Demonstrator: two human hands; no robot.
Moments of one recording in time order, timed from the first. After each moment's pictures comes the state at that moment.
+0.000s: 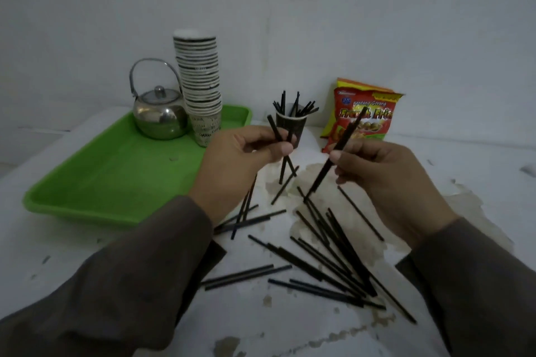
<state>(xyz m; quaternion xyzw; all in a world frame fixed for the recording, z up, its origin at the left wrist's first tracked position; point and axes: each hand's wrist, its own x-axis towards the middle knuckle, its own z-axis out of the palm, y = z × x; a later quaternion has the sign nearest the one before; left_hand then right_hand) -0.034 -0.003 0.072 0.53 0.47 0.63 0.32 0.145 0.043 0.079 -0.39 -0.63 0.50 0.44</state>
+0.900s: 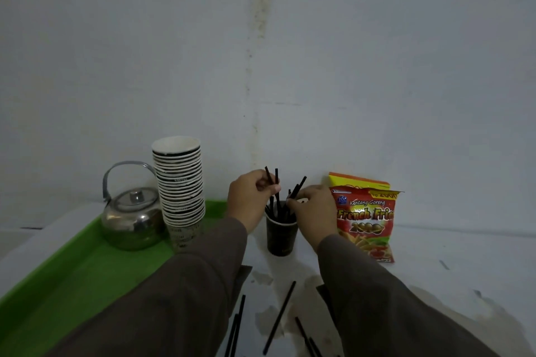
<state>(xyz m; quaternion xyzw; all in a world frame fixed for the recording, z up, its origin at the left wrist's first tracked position) -0.075 0.198 0.073 0.54 0.61 0.56 0.15 0.045 0.230 0.056 -0.55 -0.68 0.22 0.43</state>
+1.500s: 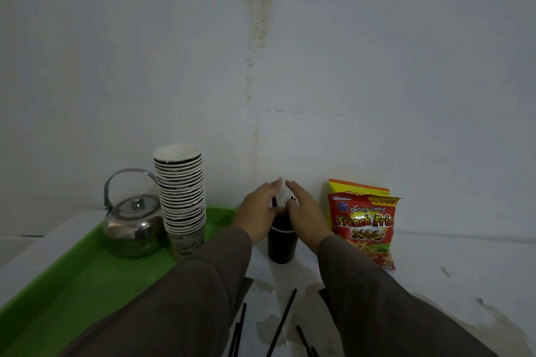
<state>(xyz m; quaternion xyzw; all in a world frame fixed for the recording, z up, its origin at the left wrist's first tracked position) -0.073 0.203 0.062 0.66 0.61 0.40 0.16 0.039 0.229 0.059 -0.45 -0.72 0.36 0.38</state>
